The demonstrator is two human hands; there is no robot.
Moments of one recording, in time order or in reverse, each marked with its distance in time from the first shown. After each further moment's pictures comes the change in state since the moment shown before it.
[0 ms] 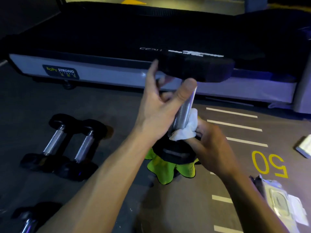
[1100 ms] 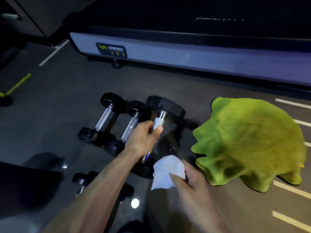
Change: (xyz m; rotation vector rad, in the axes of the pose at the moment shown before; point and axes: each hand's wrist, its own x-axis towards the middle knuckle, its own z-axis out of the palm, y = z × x) left_hand -0.045 -0.156 -0.188 0.584 0.134 -0.564; right_hand -0.047 -0.012 0.185 0.383 -0.218 0.418
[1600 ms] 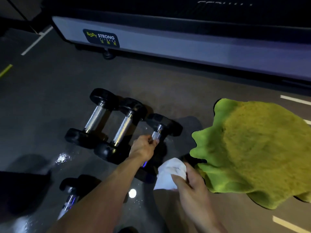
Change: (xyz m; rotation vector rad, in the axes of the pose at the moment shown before) left_hand 0.049 -0.063 0.043 0.246 -0.056 -0.315; right_hand 0.034 0.015 -0.003 -0.010 0.047 0.300
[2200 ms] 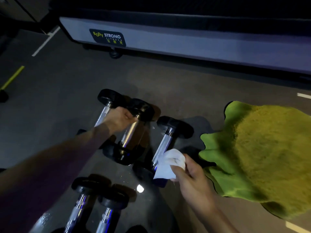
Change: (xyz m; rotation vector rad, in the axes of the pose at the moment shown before) left_hand 0.068 0.003 -0.132 0.376 0.119 0.102; right_hand 0.020 -0.024 0.013 0.073 -0.097 0.011
